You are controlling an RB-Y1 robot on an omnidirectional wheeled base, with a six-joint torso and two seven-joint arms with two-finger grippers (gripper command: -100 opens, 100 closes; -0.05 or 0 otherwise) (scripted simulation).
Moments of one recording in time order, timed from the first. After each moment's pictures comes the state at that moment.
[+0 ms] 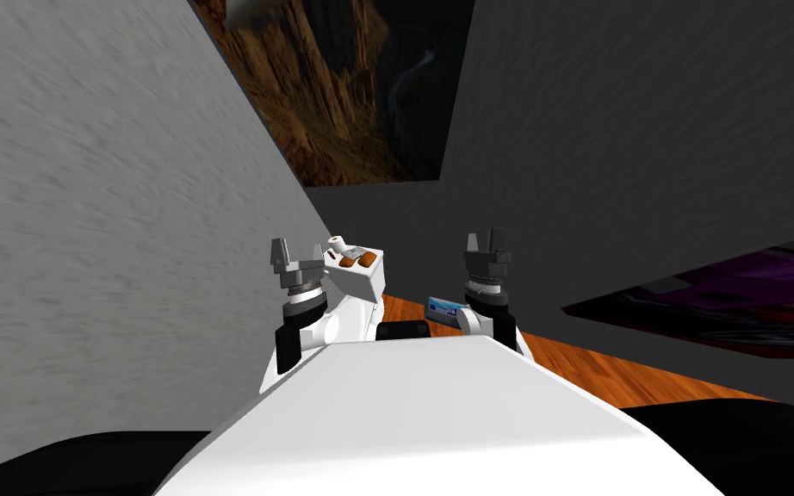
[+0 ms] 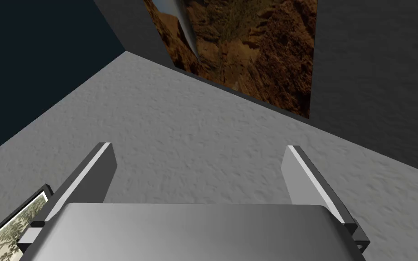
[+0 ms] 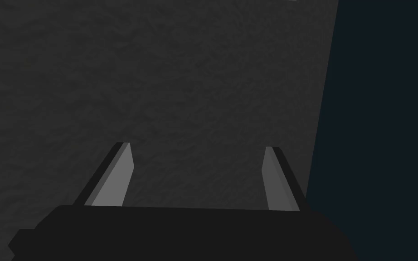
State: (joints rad) left arm 0.52 0.05 0.05 -2.38 0.11 -0.48 0.00; right arm 0.52 -0.02 0.07 -2.36 0.02 -0.60 0.06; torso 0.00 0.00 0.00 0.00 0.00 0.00
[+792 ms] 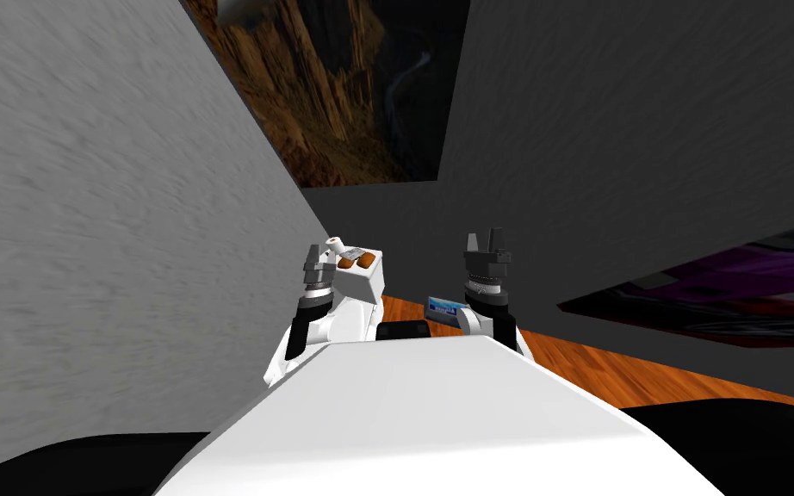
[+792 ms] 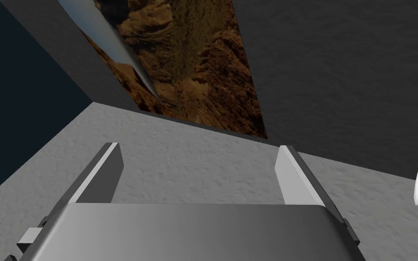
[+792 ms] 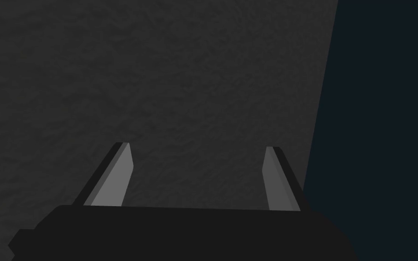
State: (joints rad) left arm 0.48 0.18 0.04 -2.23 0.07 -0.45 -0.04; right arm 0.52 -0.02 0.07 -2.36 0.02 -0.60 0.06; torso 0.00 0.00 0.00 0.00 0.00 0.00
